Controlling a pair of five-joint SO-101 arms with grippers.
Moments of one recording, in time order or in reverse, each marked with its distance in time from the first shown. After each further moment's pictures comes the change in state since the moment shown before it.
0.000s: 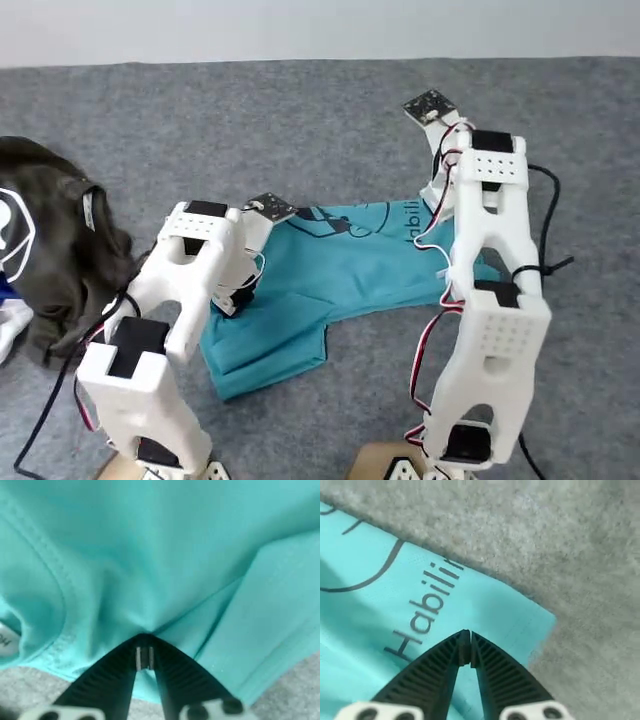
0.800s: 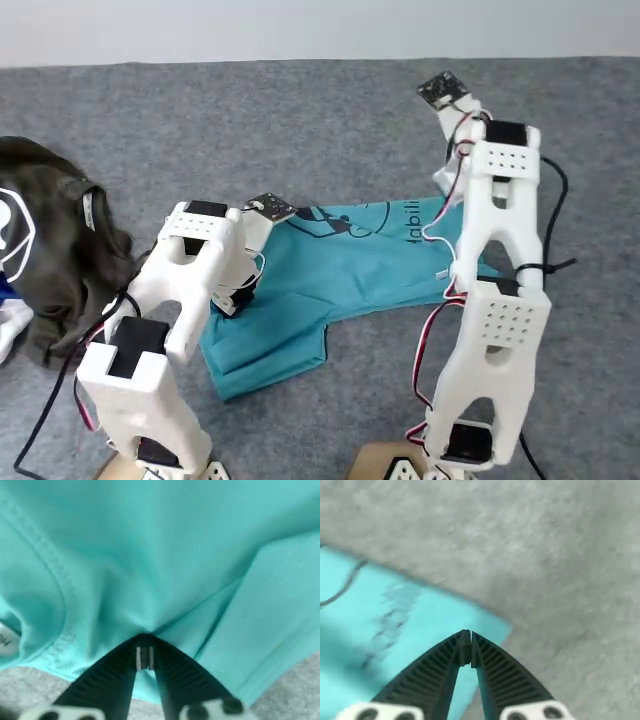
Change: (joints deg) left arm 0.0 0.0 0.0 0.0 0.0; right arm 1.2 5.2 -15.5 7.1 3.4
